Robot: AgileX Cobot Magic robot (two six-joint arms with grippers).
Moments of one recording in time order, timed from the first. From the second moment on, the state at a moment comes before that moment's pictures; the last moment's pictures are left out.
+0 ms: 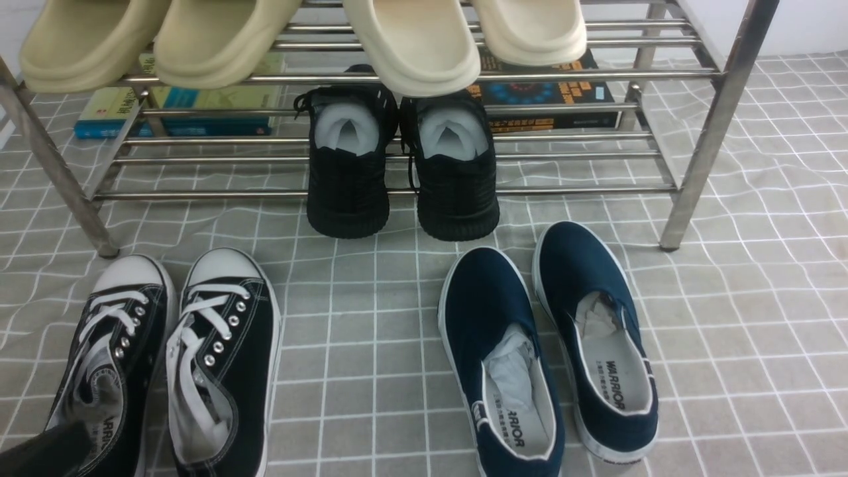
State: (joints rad) right arm 0.08 -0.01 0.01 -0.04 0.39 0.04; left arm -0.21 0.15 -0.18 0.04 0.46 -0.27
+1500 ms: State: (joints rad) right arm 0.08 -0.01 0.01 -0.04 0.39 0.04; left arm -0.01 -0.01 0.02 0.14 0.39 -0.25
